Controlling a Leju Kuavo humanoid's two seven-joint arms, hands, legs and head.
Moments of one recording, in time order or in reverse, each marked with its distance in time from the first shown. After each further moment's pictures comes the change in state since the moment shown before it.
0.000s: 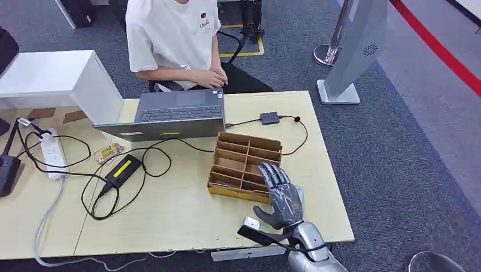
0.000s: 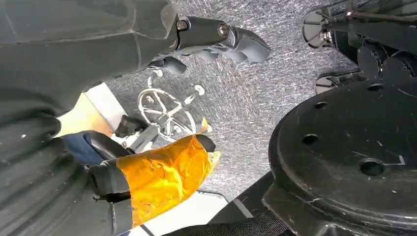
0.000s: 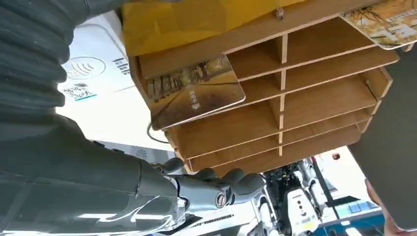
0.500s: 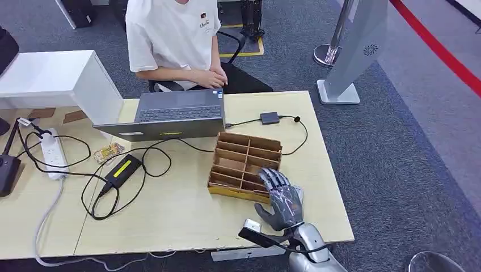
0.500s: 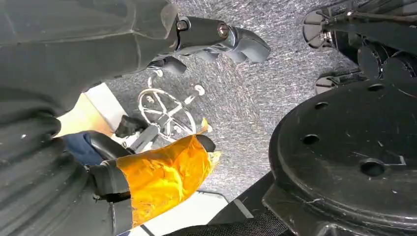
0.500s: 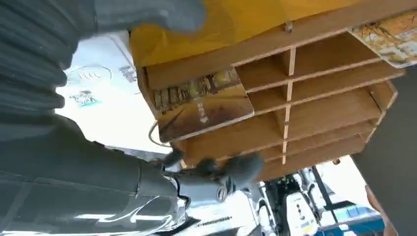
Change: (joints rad) left arm 0.000 0.000 0.000 0.000 0.000 0.000 0.000; right arm -0.002 0.000 -0.001 0.024 -0.005 -0.006 -0.019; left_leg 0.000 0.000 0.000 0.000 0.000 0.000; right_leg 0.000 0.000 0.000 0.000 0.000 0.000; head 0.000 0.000
